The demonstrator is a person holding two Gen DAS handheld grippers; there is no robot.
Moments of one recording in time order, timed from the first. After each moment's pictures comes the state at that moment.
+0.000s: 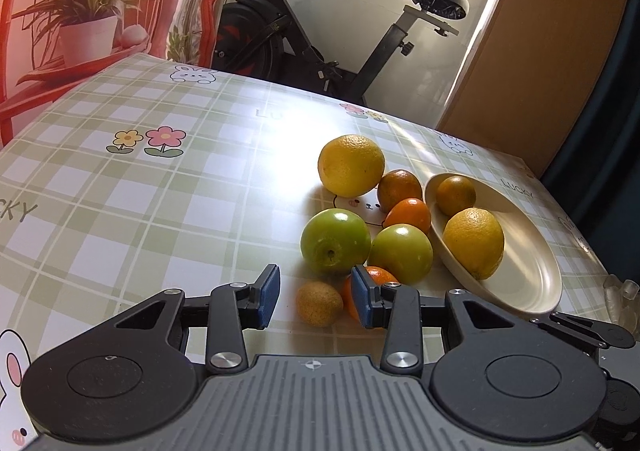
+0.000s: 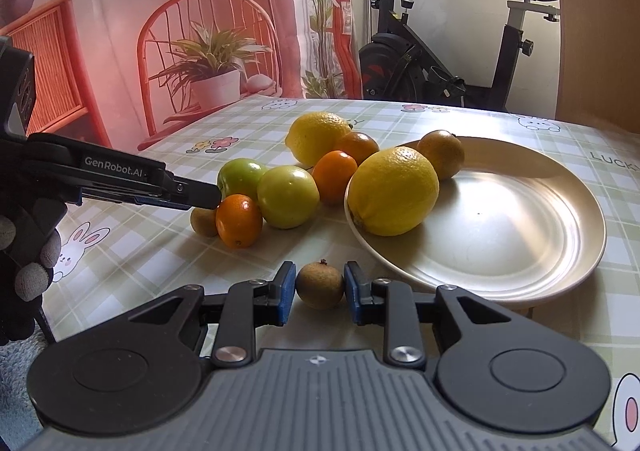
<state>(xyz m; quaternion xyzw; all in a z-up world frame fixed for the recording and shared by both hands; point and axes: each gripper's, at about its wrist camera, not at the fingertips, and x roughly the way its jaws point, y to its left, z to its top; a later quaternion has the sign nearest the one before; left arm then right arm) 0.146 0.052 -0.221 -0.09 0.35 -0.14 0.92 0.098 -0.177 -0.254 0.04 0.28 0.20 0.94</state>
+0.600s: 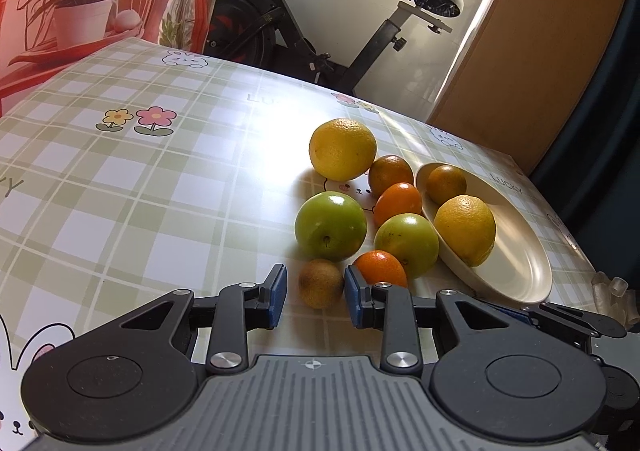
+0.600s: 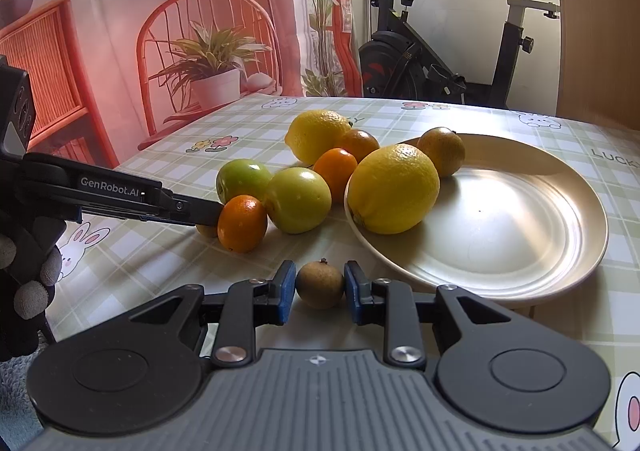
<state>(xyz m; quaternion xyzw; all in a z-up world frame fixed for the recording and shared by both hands) 0.142 0.053 -0.231 -0.10 0.36 -0.16 0.91 0.098 -0.177 -0.254 0.04 0.28 0.20 0.94</state>
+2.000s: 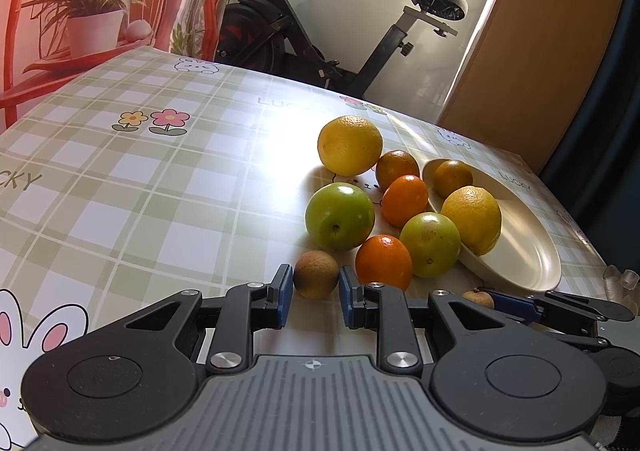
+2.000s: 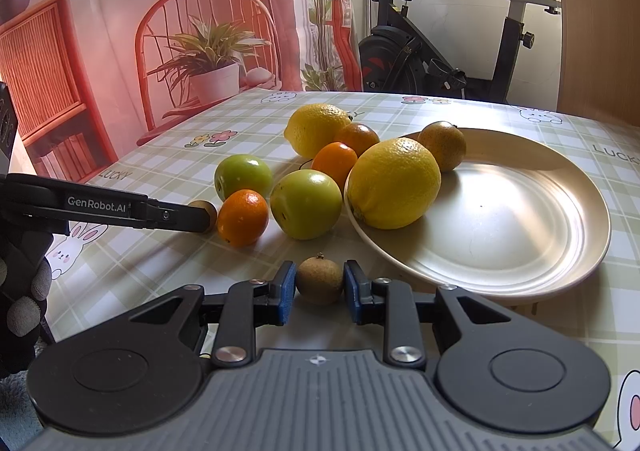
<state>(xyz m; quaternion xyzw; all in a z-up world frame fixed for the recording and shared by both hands) 0.125 0.051 -0.232 -0.09 0.35 -0.14 0.92 0.100 -0.176 -0.255 0.04 0.29 0.20 0.94</state>
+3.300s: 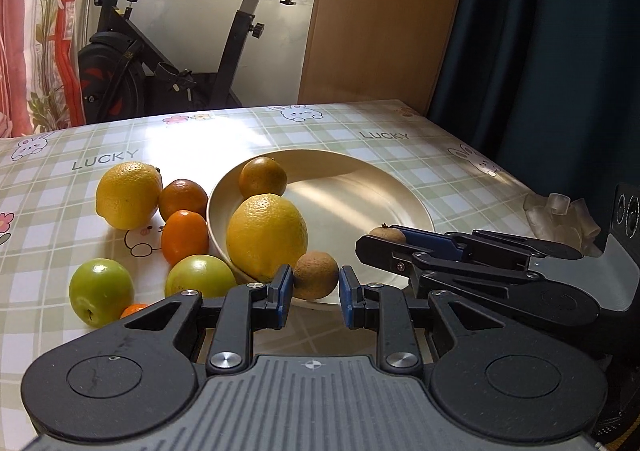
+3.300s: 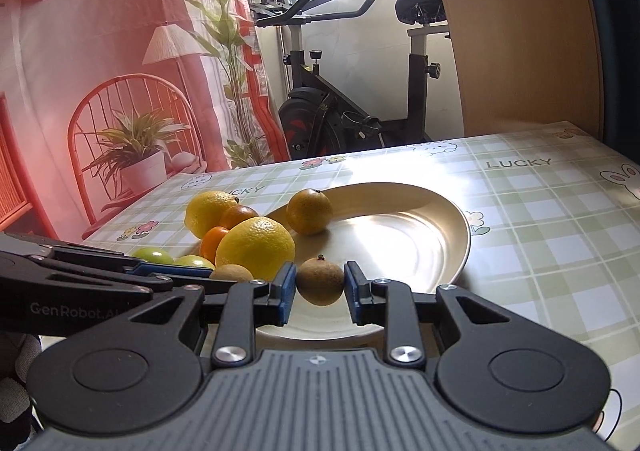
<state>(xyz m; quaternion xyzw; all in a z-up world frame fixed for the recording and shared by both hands) 0.132 -0.076 -0.213 0.04 0.33 -0.29 0.90 0.090 -0.255 -0.244 0.13 0.21 0.10 0.96</state>
